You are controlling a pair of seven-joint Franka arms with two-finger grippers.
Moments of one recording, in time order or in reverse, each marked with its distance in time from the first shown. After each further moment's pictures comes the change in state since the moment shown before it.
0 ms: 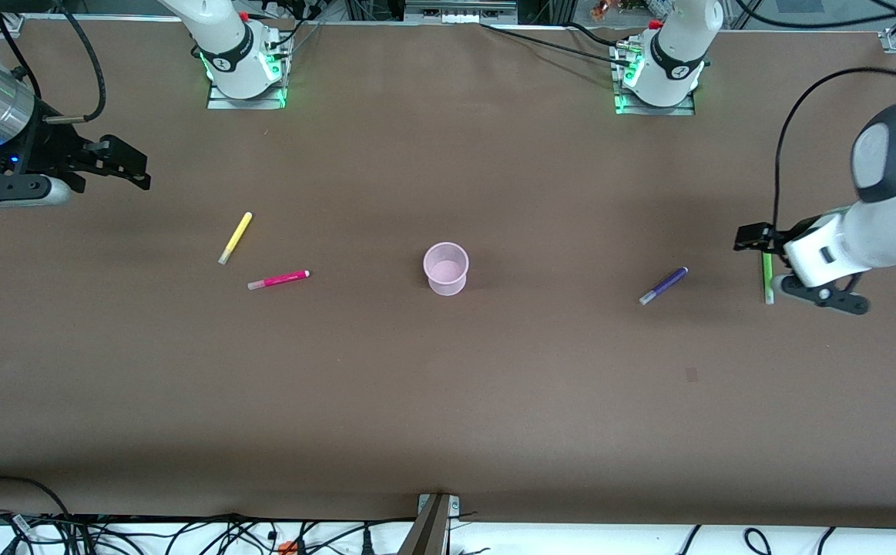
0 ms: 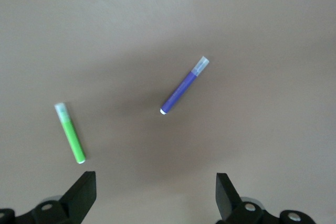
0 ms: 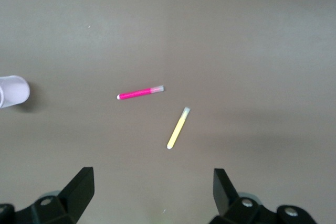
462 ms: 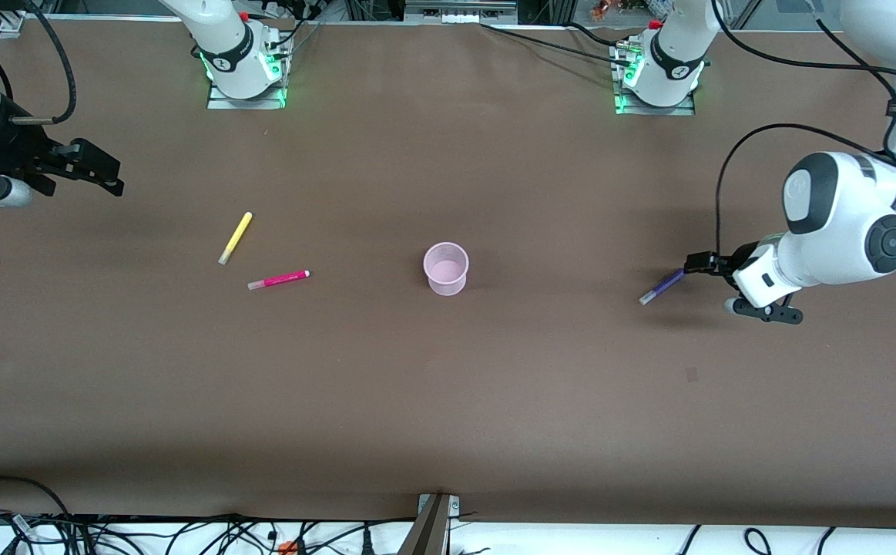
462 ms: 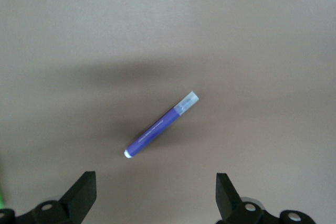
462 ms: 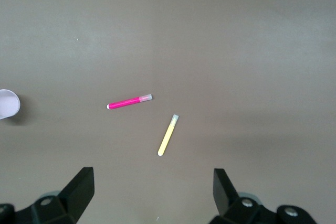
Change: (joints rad) left arm 0.000 0.046 -0.002 -0.207 -0.129 0.335 -0.221; right arm -0.028 0.013 -0.006 0.029 -0.015 0.002 0.003
